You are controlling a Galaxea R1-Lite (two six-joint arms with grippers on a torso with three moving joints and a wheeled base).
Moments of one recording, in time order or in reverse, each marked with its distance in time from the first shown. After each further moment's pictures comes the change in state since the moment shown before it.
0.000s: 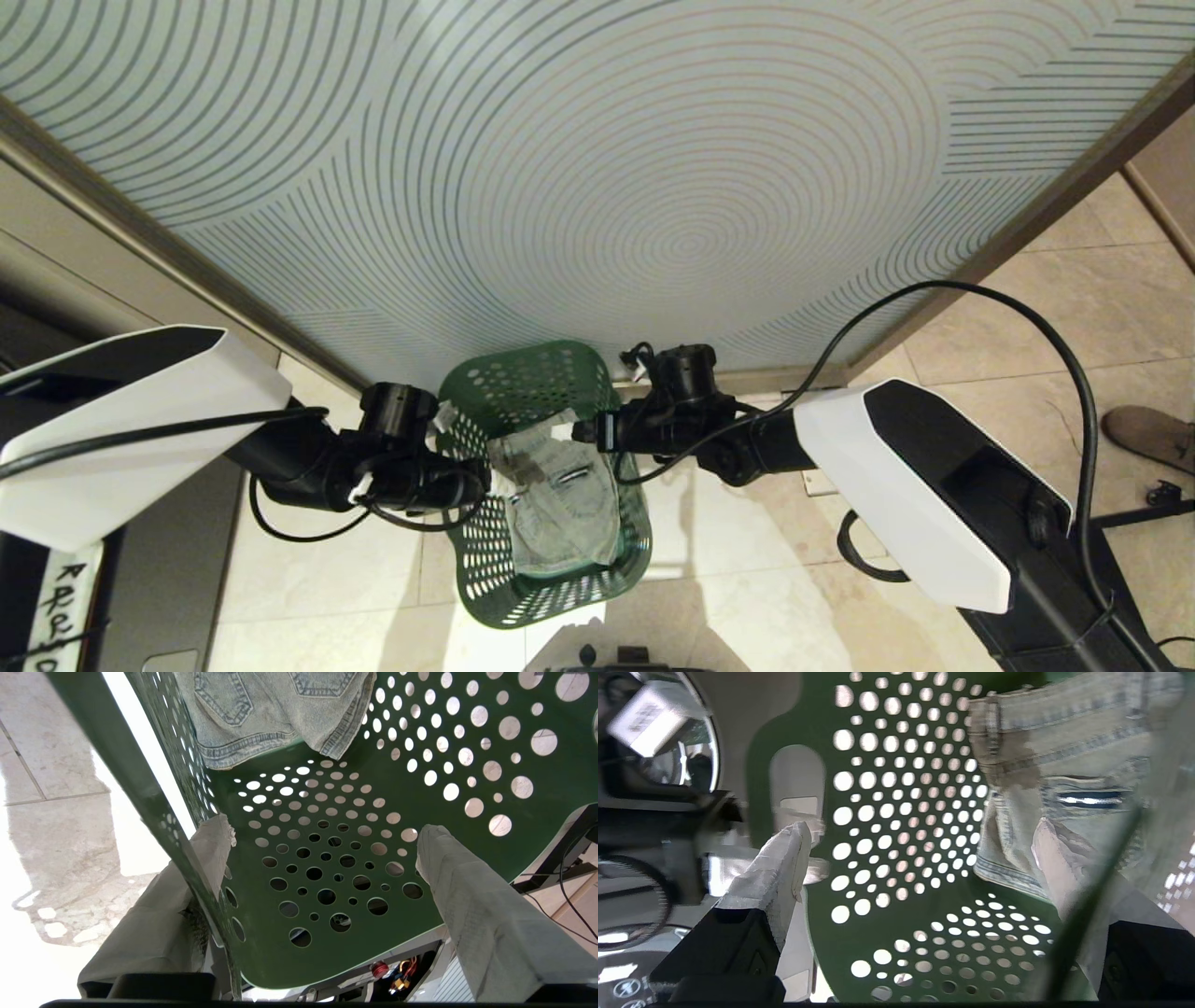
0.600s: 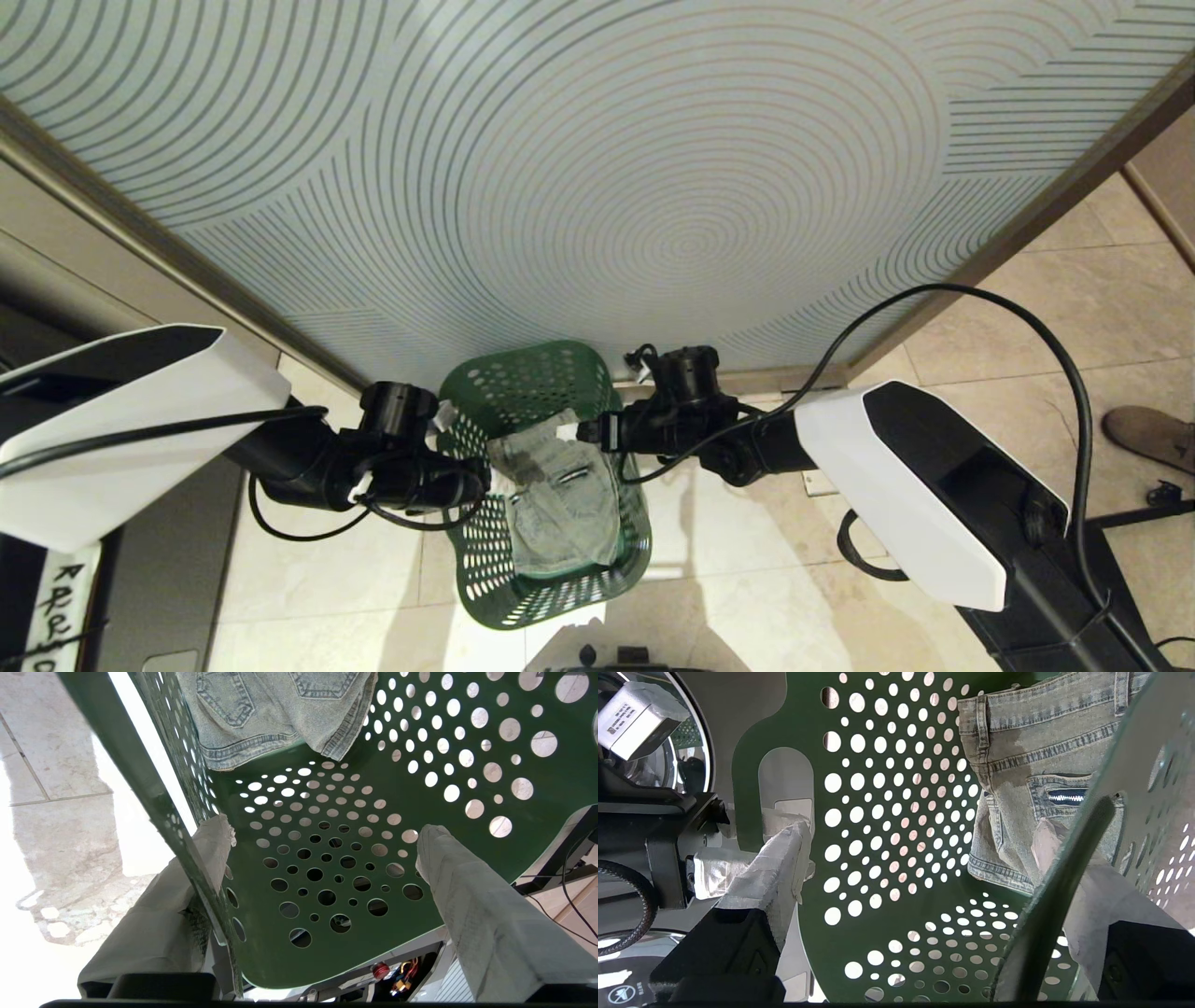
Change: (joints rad) left arm -0.001 -0.004 0.000 0.001 0.008 0.000; right arm -0.008 0.009 -0.005 0.001 -0.008 0.001
